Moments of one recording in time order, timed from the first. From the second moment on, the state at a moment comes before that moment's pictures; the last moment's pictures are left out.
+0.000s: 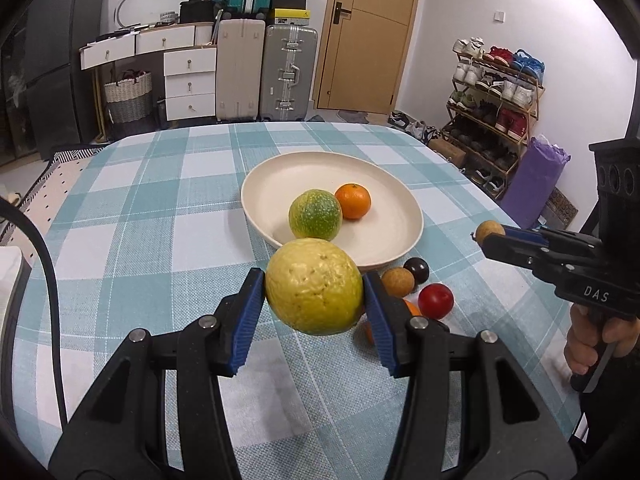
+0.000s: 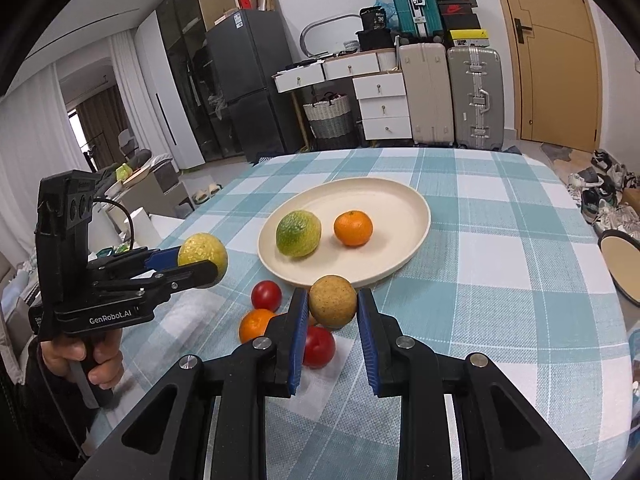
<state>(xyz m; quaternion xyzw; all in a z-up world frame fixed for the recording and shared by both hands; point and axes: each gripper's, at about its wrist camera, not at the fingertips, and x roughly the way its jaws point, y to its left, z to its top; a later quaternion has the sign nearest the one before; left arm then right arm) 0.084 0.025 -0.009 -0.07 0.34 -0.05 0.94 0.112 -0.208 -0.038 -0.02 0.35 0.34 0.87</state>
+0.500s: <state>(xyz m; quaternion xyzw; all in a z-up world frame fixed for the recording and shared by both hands) 0.098 0.020 -0.007 -0.06 0.34 -0.05 0.94 0.126 -0.205 -0.024 -0.01 0.33 0.33 0.88</state>
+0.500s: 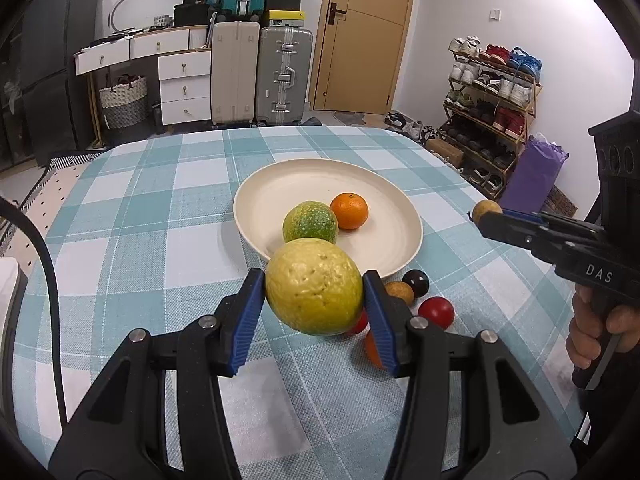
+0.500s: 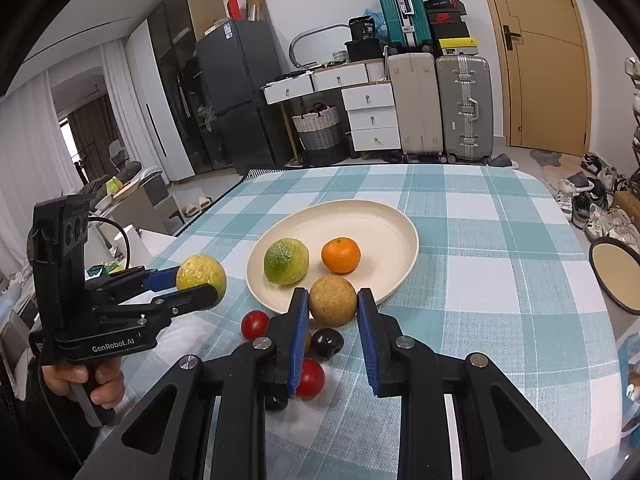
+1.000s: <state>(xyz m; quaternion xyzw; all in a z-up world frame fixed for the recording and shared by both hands) 0.128 0.005 -0.010 -0.05 0.34 -0.06 0.94 0.152 -0.182 -0.025 -0.01 0.33 0.33 0.88</state>
